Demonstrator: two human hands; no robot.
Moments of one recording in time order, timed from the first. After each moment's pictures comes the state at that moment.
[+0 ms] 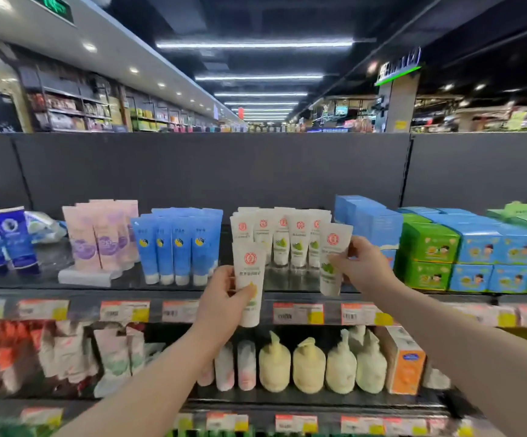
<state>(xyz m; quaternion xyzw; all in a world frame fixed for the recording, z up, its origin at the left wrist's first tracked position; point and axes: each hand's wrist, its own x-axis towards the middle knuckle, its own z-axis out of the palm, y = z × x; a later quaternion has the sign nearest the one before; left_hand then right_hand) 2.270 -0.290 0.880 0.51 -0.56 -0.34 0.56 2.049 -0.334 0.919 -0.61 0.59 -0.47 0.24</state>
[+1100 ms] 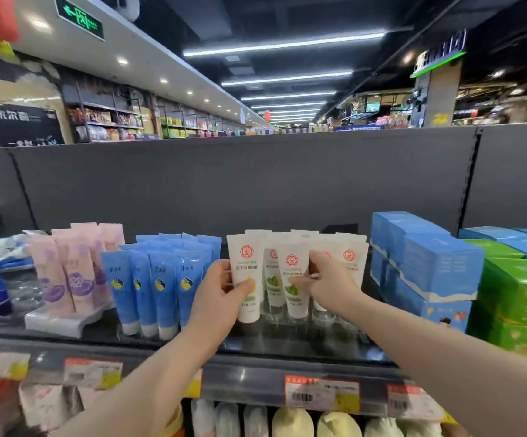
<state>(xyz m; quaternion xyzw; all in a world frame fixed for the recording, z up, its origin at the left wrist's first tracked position) 2.277 -0.411 0.899 0.51 -0.55 -0.29 0.60 2.103 -0.476 0.906 -0.73 0.49 -0.37 0.30</state>
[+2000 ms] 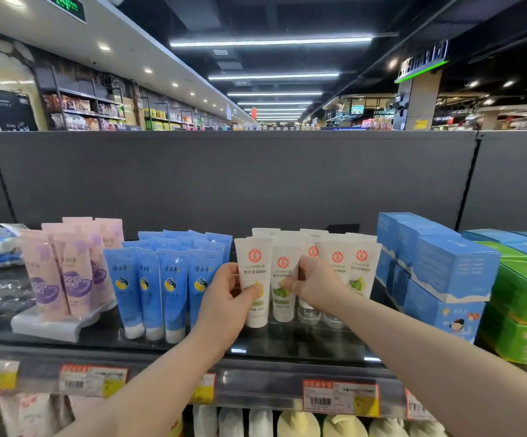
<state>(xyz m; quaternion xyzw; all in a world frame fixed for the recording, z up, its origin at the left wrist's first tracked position) 2.299 -0.421 0.888 0.48 -0.56 -0.34 0.58 2.144 -0.485 0.904 -0.72 0.56 -0.29 0.28</state>
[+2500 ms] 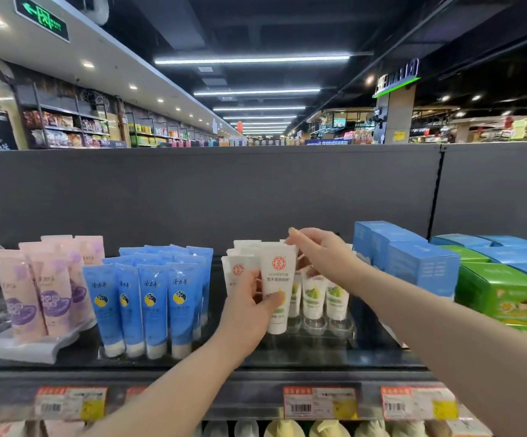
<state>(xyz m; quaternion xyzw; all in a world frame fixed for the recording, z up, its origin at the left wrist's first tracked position) 2.253 -0.421 0.899 0.45 -0.61 -0.37 0.55 2.106 -0.466 0.960 -0.73 0.49 -0.40 0.26</state>
